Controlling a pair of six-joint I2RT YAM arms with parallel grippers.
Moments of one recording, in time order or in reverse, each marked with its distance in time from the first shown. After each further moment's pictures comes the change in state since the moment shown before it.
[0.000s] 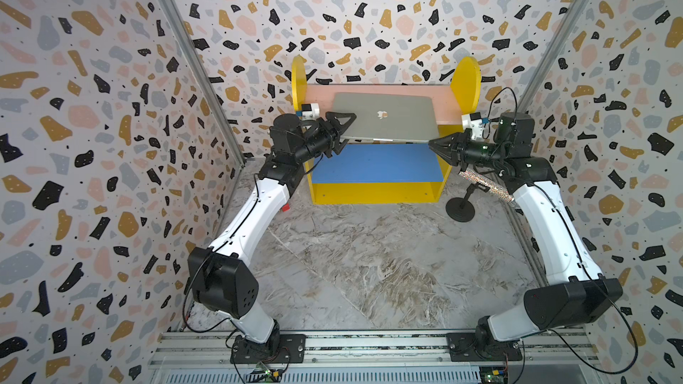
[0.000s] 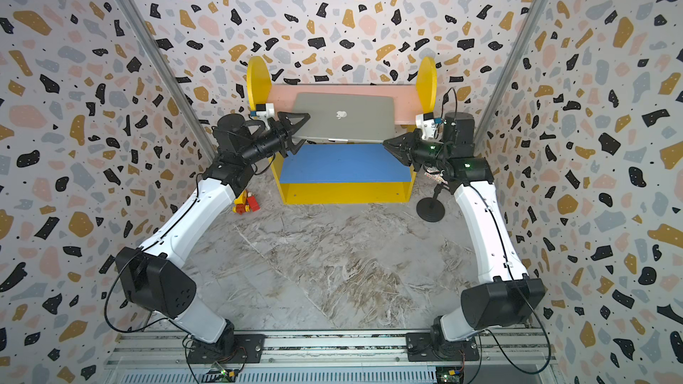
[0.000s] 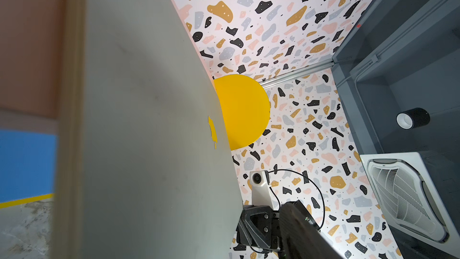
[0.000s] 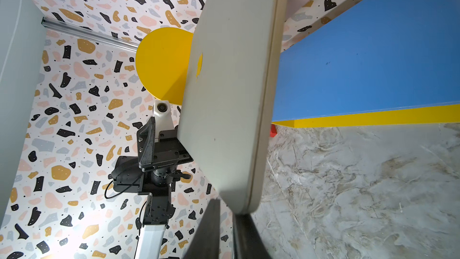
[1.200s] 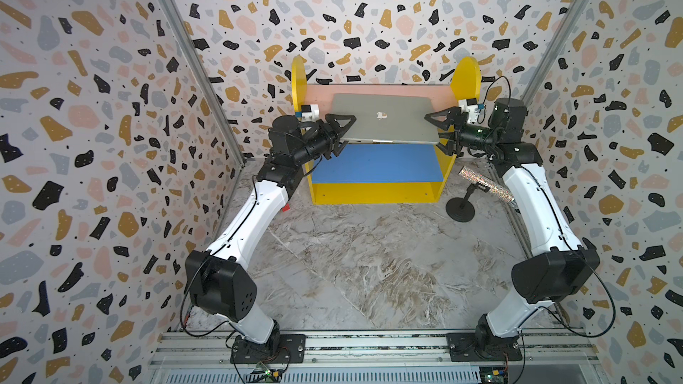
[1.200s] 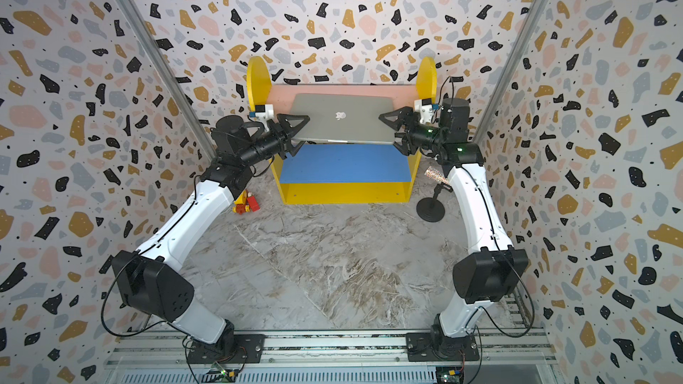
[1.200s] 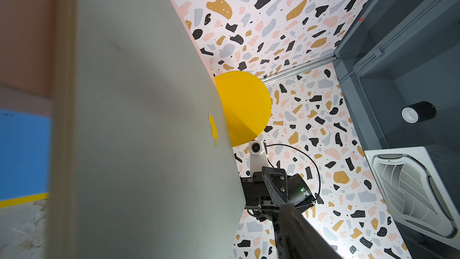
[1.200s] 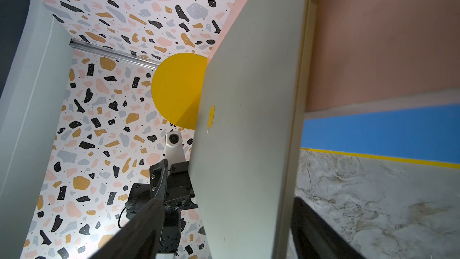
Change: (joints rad) left arm 0.000 -0.024 -0.018 -0.017 0.004 0.031; right arm -0.019 0.158 0.143 0.116 -0.036 0.074
